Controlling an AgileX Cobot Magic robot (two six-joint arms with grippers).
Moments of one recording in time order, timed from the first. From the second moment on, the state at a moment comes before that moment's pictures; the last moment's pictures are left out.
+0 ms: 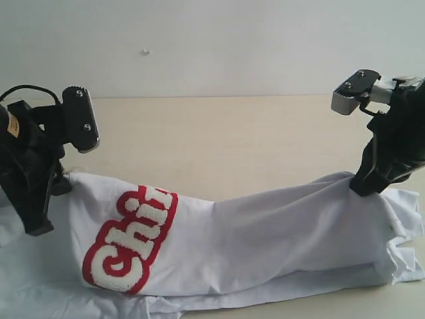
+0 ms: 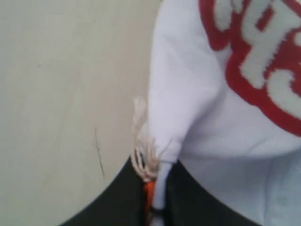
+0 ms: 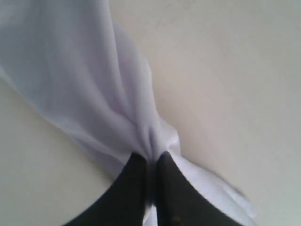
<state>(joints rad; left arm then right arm) -0.47 1.48 -0.91 0.17 0.68 0.66 -0.04 1.61 -1.07 0.32 1.02 -0.89</state>
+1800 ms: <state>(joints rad) -0.19 2.01 -1.03 0.18 -0.01 0.51 -0.04 2.00 -1.18 -0.20 0.24 -0.40</state>
